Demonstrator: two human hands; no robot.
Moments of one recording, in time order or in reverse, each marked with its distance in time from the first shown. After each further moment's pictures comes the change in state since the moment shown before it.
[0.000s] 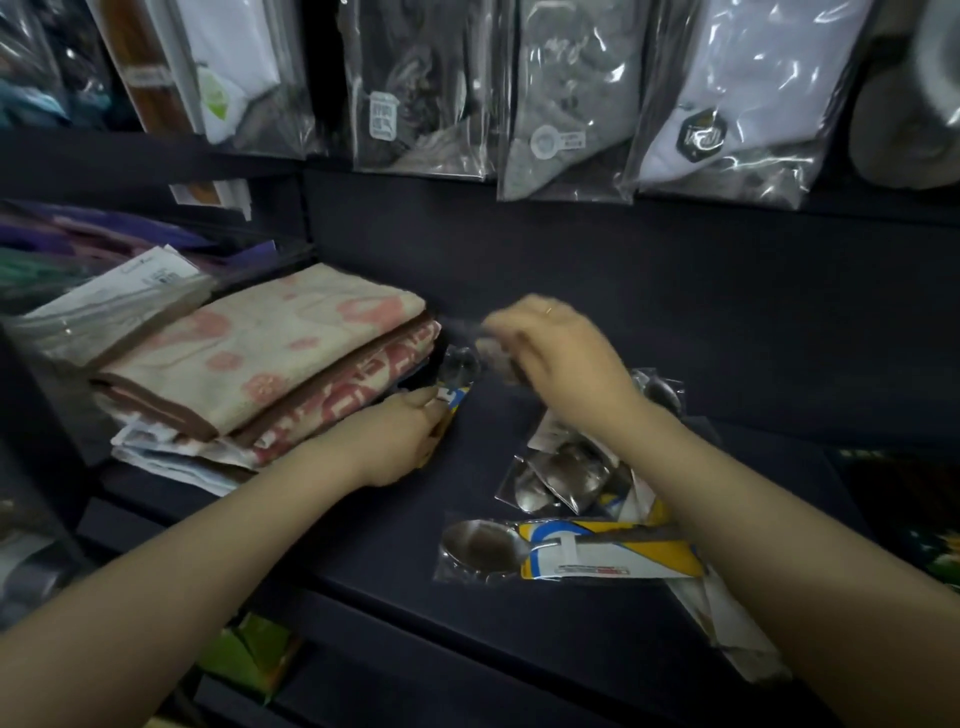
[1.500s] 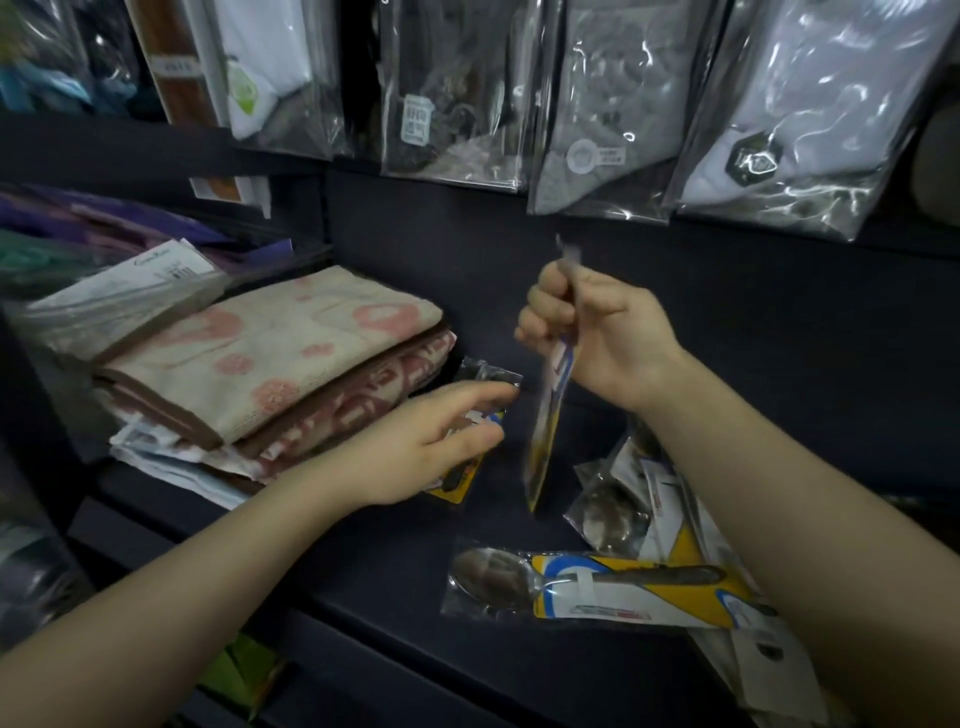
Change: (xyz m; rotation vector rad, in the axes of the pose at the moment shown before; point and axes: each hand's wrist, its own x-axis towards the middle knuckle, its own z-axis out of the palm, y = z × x) left_hand -0.021 0.018 -0.017 -0.765 0.206 0.321; right_hand 0.040 0.011 -0.016 1.618 -0.287 0.559
